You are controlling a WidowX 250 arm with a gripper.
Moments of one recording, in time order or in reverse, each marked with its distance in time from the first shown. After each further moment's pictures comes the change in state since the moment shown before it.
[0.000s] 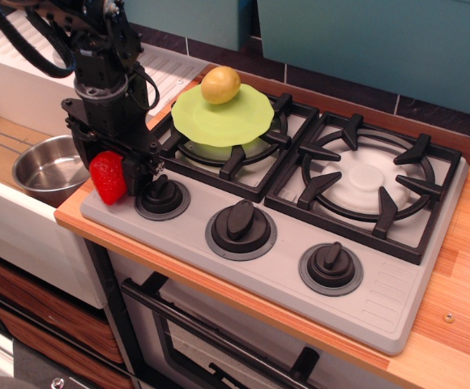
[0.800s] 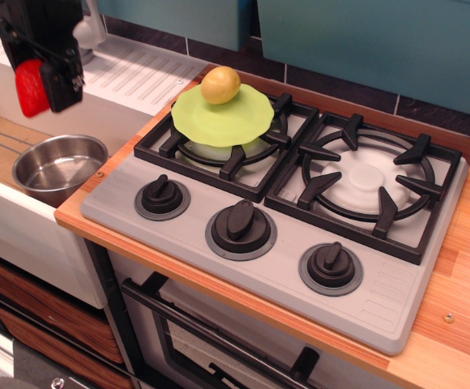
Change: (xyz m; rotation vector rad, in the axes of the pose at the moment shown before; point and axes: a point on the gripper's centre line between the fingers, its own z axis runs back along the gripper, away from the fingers) arm 0.006 0.069 0.066 0.053 -0.001 -0.200
